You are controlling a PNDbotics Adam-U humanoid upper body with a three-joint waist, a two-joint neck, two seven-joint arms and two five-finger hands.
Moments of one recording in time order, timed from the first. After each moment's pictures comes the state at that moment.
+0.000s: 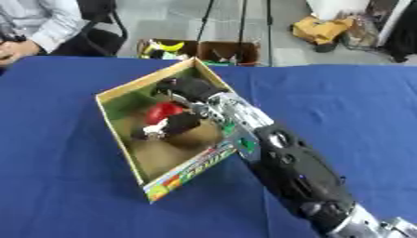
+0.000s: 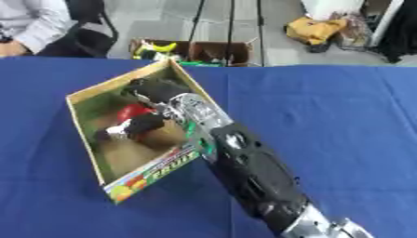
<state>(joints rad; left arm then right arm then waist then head) -0.22 0.10 0.15 -1.91 -0.09 -0.14 -0.21 -1.11 -0.27 0.33 -1.14 0.93 -0.04 0.38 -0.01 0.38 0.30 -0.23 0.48</state>
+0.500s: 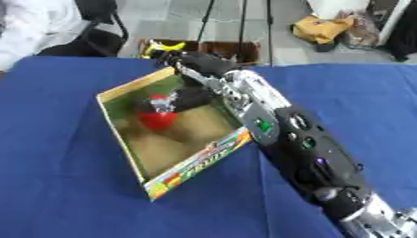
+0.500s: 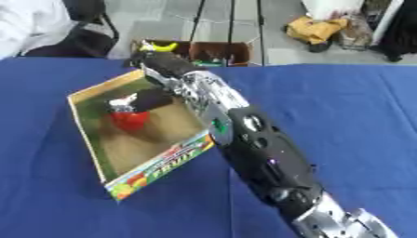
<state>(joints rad) -0.21 0.10 0.15 -1.91 -0.09 -0.14 -0.20 -1.12 -0.35 0.29 -1.31 0.80 -0.02 0.36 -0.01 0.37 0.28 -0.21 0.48</state>
